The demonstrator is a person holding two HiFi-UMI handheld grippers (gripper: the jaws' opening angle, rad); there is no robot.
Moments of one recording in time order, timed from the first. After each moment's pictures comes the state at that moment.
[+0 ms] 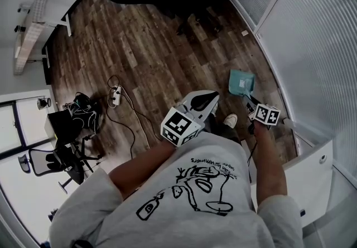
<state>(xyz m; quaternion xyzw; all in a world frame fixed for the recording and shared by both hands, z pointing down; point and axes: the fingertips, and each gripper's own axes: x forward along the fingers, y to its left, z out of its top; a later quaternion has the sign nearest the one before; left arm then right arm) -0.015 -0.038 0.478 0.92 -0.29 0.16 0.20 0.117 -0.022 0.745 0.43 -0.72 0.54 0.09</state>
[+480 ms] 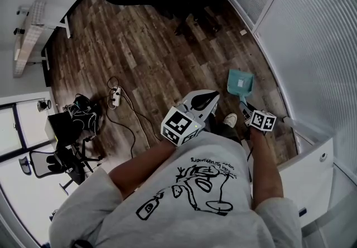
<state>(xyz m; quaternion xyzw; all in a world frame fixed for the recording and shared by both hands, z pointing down) -0.005 -0.036 0.481 0.92 -0.28 0.16 0.20 0.109 0.016 0.761 0.42 -0.71 0.56 0.08</state>
